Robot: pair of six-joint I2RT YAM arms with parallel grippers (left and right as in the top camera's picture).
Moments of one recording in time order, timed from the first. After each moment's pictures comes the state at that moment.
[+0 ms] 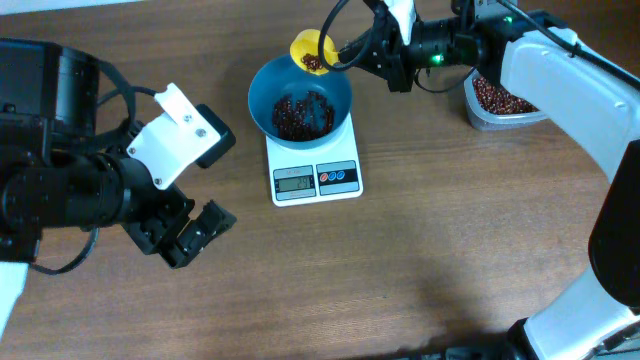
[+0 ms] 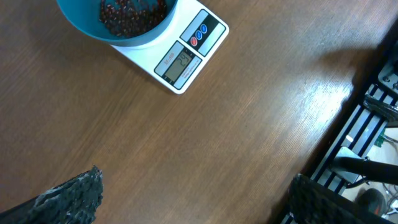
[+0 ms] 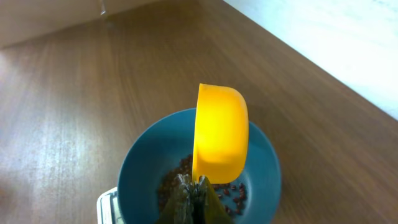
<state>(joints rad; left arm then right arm) -0.22 1.19 1.40 -1.37 0.37 0.64 0.12 1.79 1.33 -0.31 -0.98 -0.55</state>
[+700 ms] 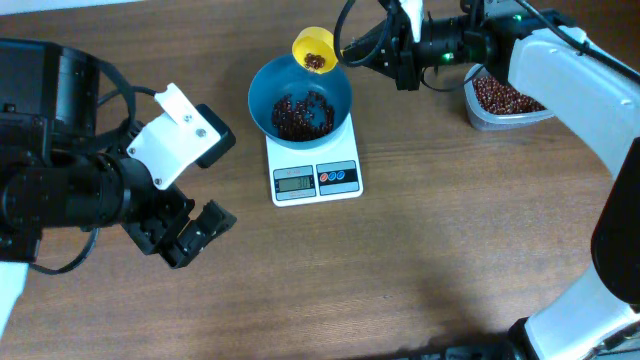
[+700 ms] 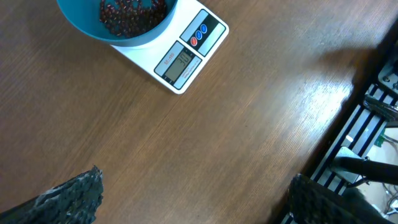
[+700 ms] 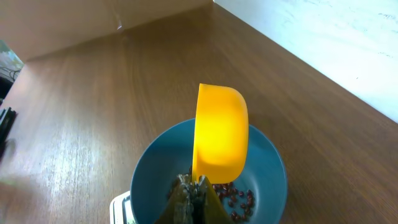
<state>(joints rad) -0.22 1.19 1.40 -1.37 0.37 0.64 0.09 1.79 1.33 -0.30 -1.07 -0.55</state>
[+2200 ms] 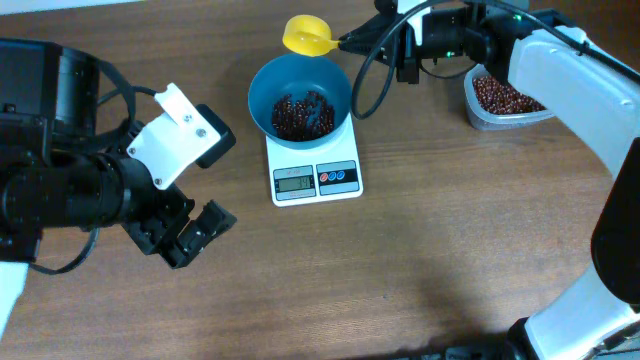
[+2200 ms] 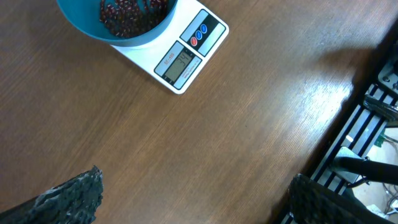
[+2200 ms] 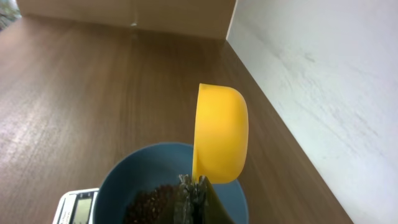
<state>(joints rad) -0.22 1.19 1.40 -1.37 0.37 0.64 0.09 1.79 1.33 -0.19 -1.16 -0.84</state>
